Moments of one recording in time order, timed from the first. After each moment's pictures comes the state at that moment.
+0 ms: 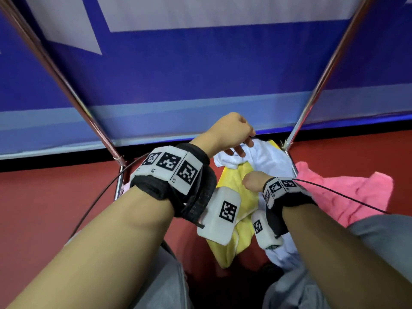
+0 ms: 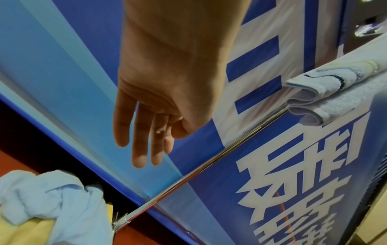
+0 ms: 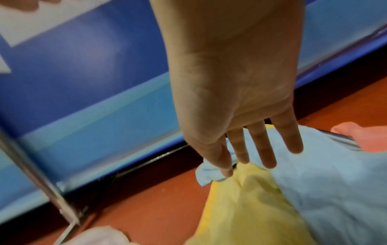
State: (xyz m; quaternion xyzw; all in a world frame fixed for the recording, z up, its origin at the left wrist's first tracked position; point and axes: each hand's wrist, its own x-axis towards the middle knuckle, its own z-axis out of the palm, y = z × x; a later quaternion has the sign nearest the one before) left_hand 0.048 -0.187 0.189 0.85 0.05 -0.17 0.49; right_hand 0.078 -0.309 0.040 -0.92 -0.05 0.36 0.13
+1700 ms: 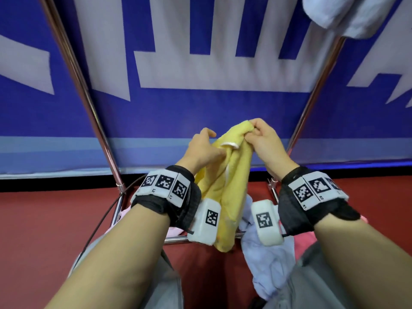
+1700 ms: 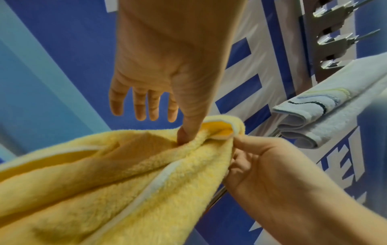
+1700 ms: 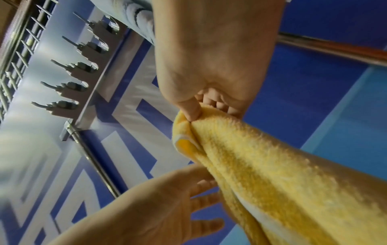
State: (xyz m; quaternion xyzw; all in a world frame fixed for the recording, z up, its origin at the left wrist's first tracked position) left_hand 0.031 -0.149 0.210 0.86 0.12 0.04 0.49; right_hand 0.063 -0.293 0.230 -0.79 -0.17 0.01 0.59
